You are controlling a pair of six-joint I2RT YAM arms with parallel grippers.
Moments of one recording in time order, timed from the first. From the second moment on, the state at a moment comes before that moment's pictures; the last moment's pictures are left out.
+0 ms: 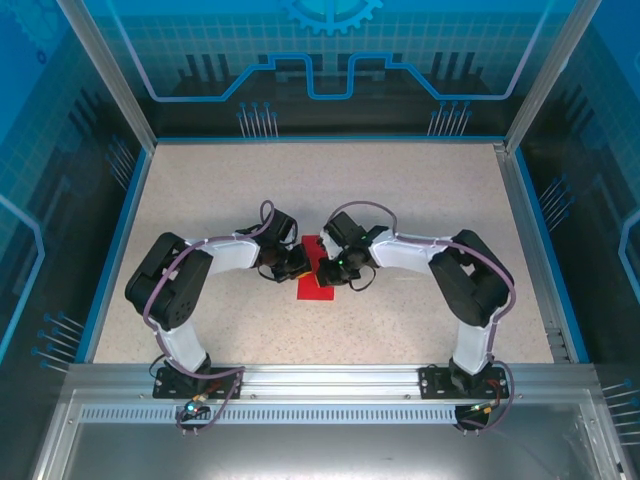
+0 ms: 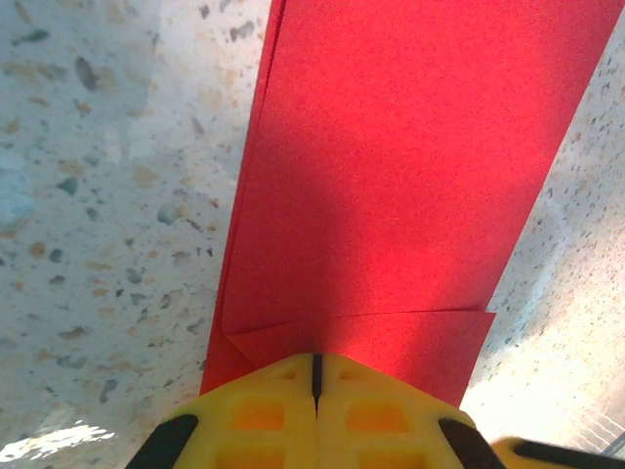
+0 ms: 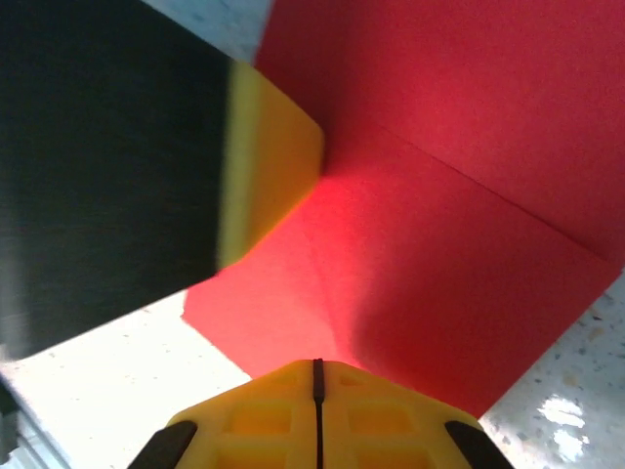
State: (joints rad) left arm -0.46 1.77 0.90 -0.25 0.40 -0.87; right arm 0.73 1.87 1.12 -0.44 -0.40 0.48
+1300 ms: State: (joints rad) left arm -0.49 1.60 0.93 -0.26 0.39 -0.86; right arm 0.58 1.69 0.96 -0.34 -0.38 0.55
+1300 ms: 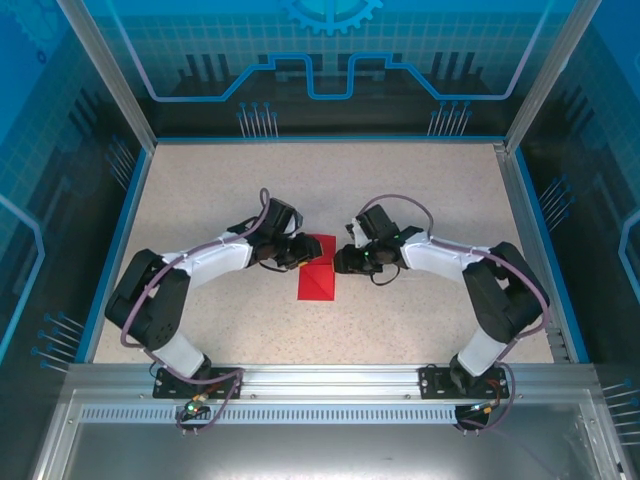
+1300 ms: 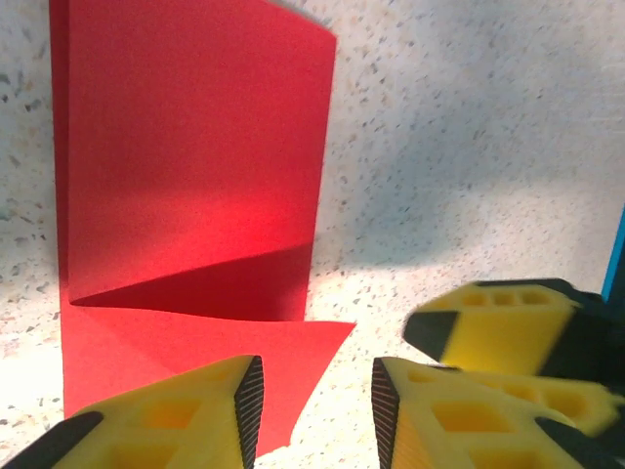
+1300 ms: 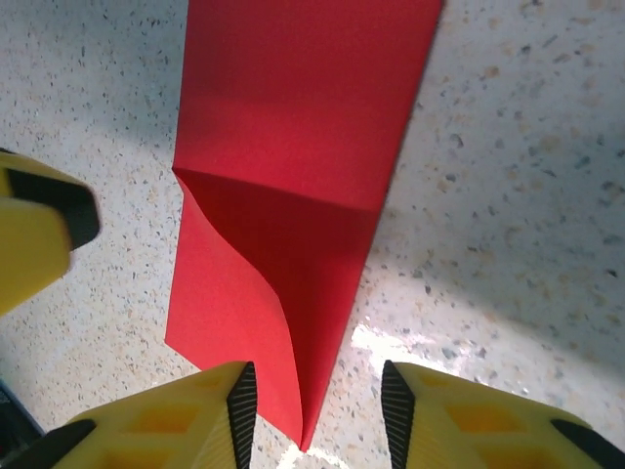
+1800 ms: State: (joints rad) left arm -0.49 1.59 0.78 -0.16 0.39 -0.97; right arm 0.58 1.82 1.03 -0.28 -0.50 0.52
